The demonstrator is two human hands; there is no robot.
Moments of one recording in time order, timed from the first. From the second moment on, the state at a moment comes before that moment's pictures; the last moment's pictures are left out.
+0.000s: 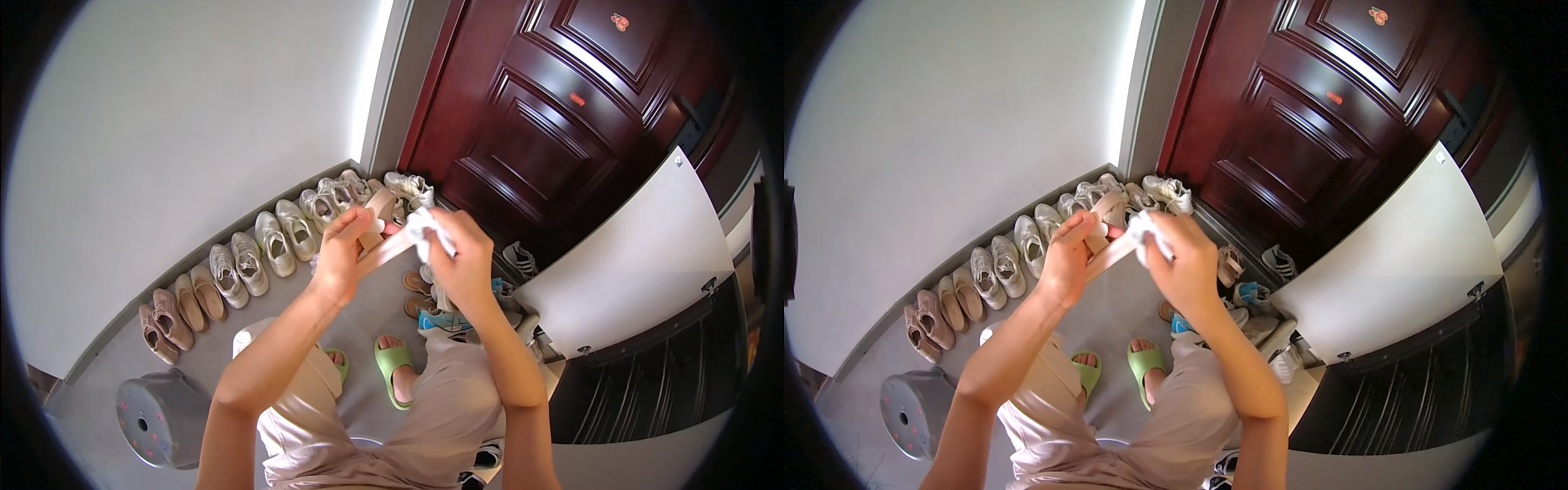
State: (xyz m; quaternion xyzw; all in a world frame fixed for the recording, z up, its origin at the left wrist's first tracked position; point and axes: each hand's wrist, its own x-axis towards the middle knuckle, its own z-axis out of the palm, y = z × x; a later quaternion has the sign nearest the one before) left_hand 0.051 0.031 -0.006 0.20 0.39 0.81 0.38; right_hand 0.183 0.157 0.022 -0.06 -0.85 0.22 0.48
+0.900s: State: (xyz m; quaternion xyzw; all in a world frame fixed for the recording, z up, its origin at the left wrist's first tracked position) left_hand 0.046 0.028 -0.019 0.40 0.47 0.69 0.37; right_hand 0.189 0.136 0.041 0.00 -0.90 0.13 0.42
